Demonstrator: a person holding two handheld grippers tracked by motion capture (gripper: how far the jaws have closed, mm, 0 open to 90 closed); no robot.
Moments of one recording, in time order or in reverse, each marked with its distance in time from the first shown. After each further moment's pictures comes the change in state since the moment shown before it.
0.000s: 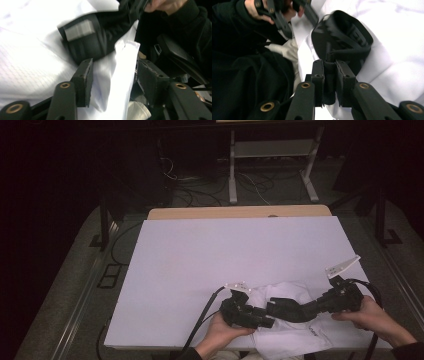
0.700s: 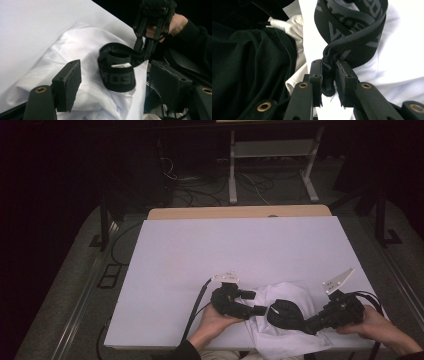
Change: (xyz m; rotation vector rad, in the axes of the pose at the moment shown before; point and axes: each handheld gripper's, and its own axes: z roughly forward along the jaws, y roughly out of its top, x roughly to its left) left arm 0.011 0.012 -0.027 -0.116 0.063 0.084; right arm 0.007 -0.021 0.014 0.125 0.025 -0.079
